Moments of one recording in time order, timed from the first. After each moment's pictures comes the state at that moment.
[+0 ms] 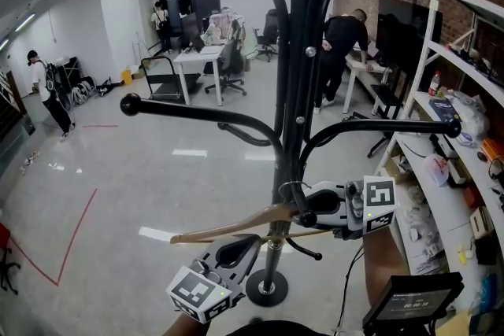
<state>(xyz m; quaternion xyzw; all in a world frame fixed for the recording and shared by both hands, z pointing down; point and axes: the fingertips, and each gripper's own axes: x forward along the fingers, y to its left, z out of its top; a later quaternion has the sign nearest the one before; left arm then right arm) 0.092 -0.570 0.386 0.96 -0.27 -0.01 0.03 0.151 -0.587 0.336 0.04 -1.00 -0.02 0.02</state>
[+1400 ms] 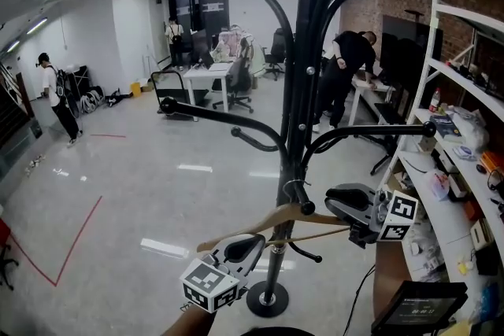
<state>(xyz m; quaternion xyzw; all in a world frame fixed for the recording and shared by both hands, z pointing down) 0.093 -0.573 0.400 0.96 -0.28 0.00 0.04 0.226 -0.592 0.307 0.21 -0.97 -0.05 -0.08</state>
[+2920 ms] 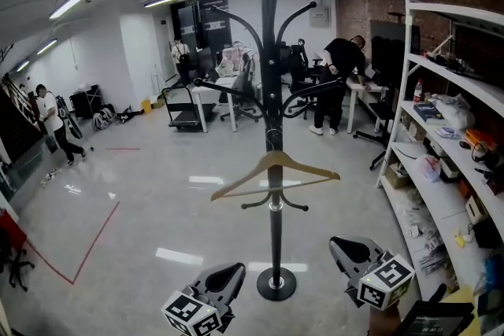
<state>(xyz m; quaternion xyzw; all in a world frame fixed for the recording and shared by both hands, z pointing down) 0.022 -0.332 0.402 0.94 -0.32 -0.03 0.08 0.216 -0.335 0.367 0.49 -0.87 0.01 0.04</state>
